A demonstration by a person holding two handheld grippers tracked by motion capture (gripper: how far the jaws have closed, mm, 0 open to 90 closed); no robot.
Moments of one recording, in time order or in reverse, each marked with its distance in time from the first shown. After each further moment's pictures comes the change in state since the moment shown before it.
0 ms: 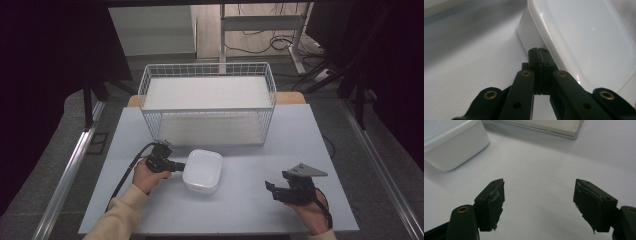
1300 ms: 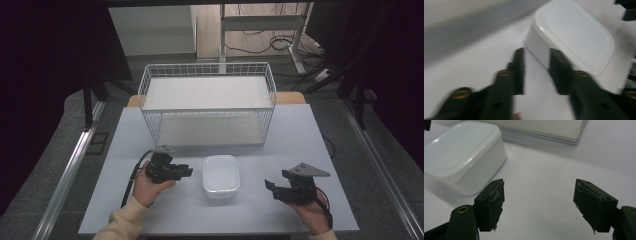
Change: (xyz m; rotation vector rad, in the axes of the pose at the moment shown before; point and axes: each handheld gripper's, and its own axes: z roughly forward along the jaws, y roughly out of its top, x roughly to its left) left arm -0.042 -0.021 -0.028 -0.200 0.069 0.042; right arm 0.000 0.003 -0.004 -0.041 0.030 0.014
